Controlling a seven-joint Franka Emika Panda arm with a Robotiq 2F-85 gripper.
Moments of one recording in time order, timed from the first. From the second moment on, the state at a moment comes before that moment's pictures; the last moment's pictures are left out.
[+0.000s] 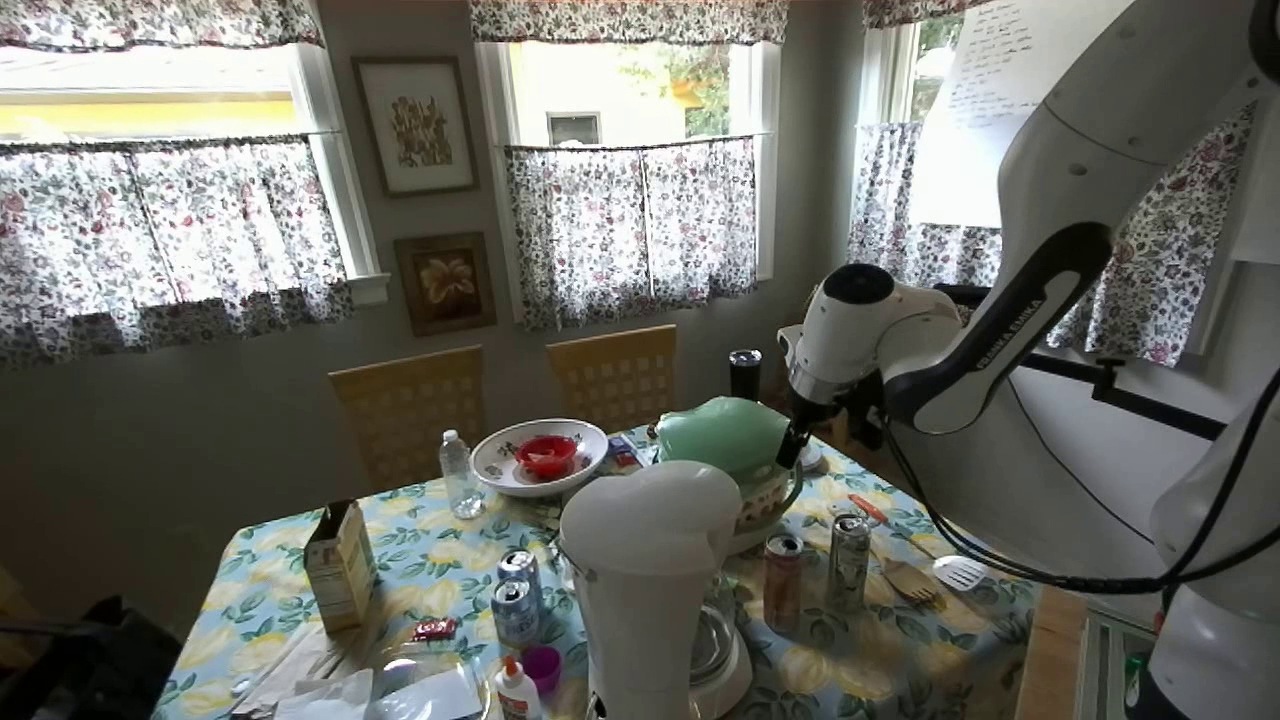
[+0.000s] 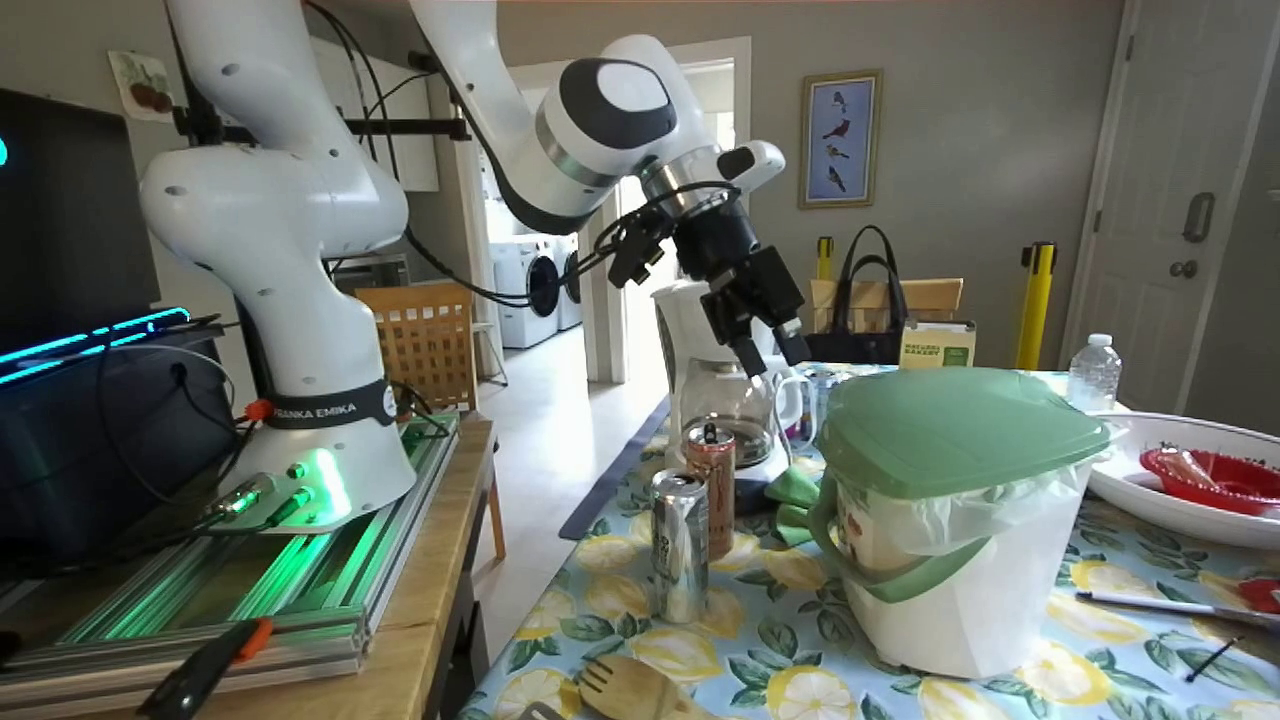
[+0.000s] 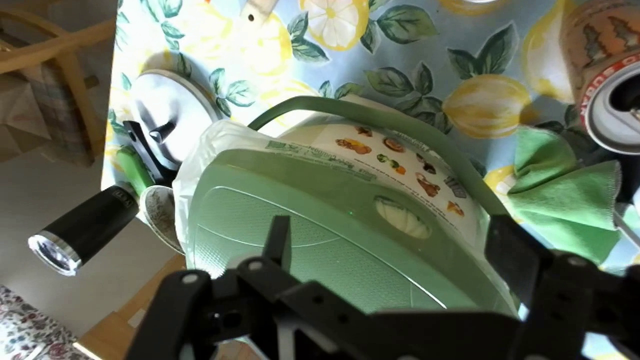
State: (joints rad) arm -0.54 -0.12 0.17 -2.65 -1.02 2.92 0.47
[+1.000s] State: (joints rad) arm -0.53 0.15 0.19 -2.45 -1.76 2.85 1.17
